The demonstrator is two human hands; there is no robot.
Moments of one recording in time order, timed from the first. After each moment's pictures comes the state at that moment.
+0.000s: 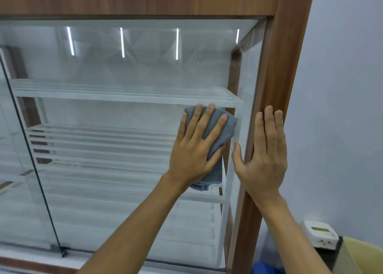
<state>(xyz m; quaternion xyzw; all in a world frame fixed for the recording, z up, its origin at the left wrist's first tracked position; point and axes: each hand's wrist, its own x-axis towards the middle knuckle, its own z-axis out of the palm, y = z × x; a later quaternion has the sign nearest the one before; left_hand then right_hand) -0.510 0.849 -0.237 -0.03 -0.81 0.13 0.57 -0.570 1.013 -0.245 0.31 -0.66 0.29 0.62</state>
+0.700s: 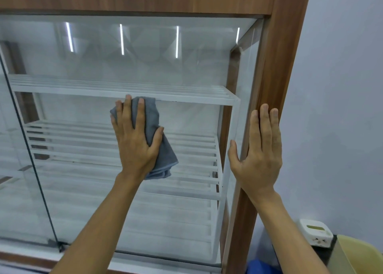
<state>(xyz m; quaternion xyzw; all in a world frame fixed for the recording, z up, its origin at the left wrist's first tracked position) -0.466 0.764 -0.244 0.12 -0.75 -0.04 0.65 -0.569 1.012 -0.245 0.32 -0.66 0.30 0.61</state>
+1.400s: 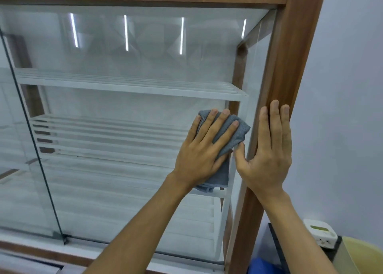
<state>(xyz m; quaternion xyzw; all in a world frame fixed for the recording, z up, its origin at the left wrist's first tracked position) -0.513 0.855 -0.257 -0.06 -0.81 0.18 0.56 -0.564 1.014 -0.243 0.34 -0.66 0.31 0.60</state>
